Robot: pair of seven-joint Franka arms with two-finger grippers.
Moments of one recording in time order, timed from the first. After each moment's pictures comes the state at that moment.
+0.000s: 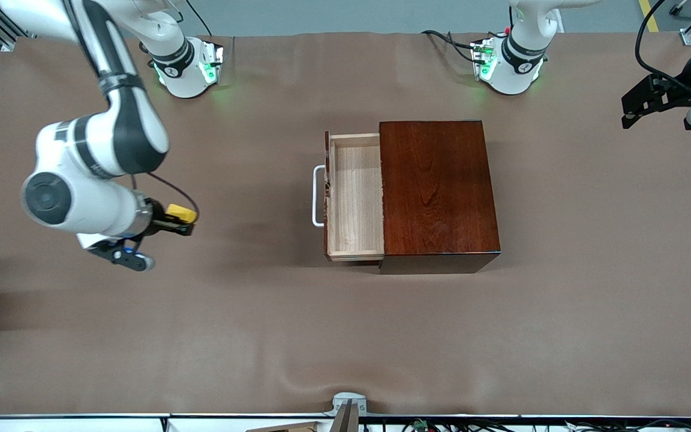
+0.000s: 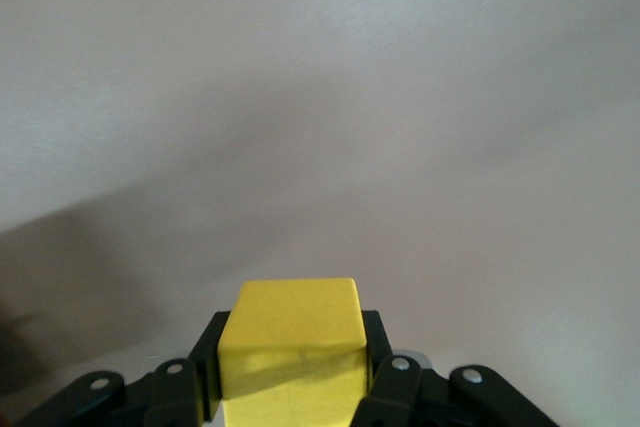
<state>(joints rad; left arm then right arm) 0.04 -0.09 -0.14 -1.54 0.06 1.45 0.00 0.31 0.35 -0.07 -1.62 0.13 1.78 0.61</state>
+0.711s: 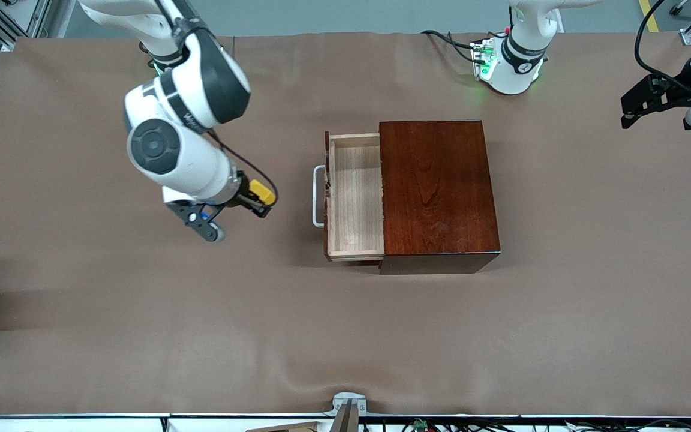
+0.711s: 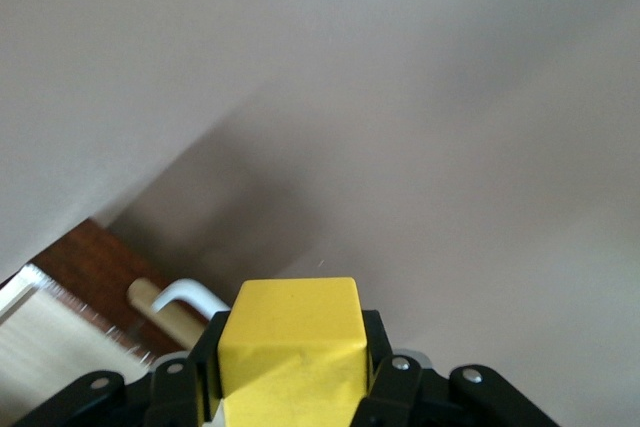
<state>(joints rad) 0.04 -0.09 -0.15 -1.54 0.06 1.45 0.00 0.56 0.37 -0.07 -1.52 0.24 1.78 1.16</state>
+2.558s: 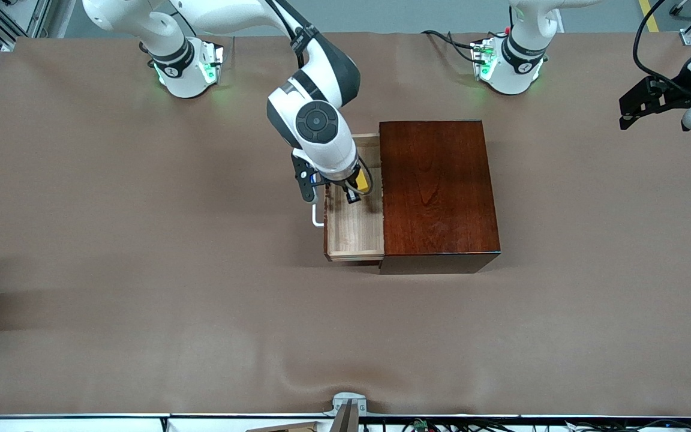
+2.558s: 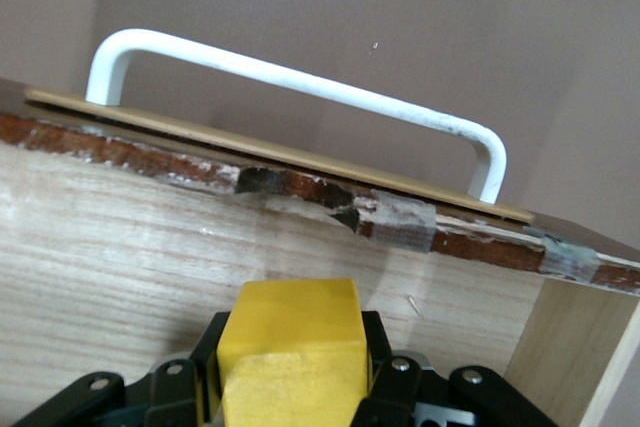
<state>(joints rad) 0.04 -0.08 -0.15 -1.55 0.06 1.45 0.00 0.84 0.58 -0.07 -1.48 0.27 2.06 1.95</state>
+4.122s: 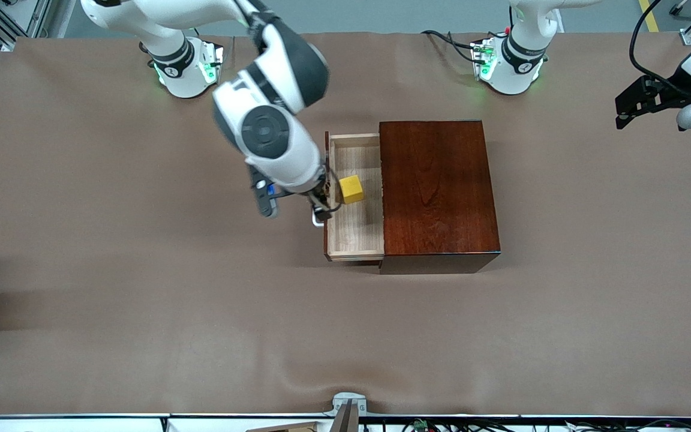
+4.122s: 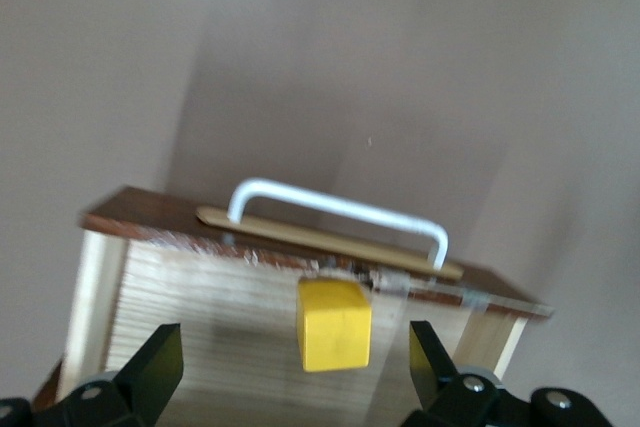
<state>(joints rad) 0.04 -0.08 -0.16 -1.55 0.06 1.45 0.00 0.68 0.57 -0.10 -1.19 0.27 1.66 1.79</state>
